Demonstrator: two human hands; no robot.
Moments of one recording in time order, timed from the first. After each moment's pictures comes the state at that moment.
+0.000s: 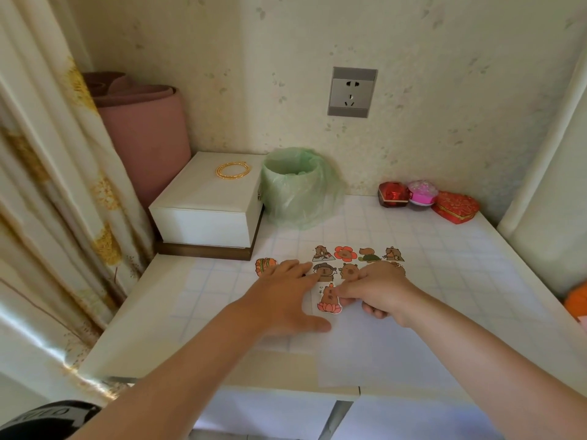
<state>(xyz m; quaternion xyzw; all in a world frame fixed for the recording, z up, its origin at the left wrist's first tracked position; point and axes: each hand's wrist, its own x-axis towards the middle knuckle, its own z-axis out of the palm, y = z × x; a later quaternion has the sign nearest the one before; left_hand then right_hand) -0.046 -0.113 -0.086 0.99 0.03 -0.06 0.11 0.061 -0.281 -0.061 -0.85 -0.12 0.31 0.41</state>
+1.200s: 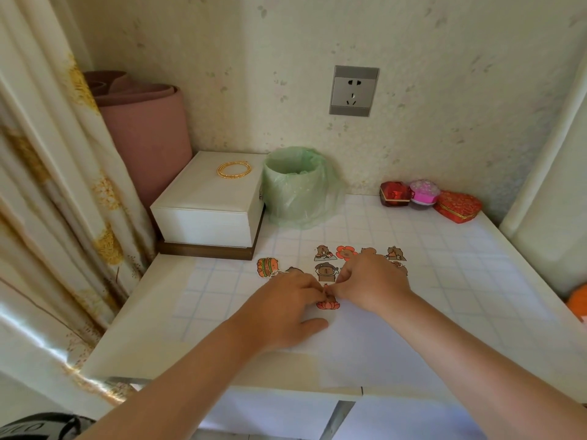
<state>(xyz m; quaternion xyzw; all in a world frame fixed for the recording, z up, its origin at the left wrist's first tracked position) -0.059 -0.110 -0.104 0.98 -0.08 0.09 0.19 0.059 -0.258 -0.060 -0.95 -0.27 0.09 0.12</state>
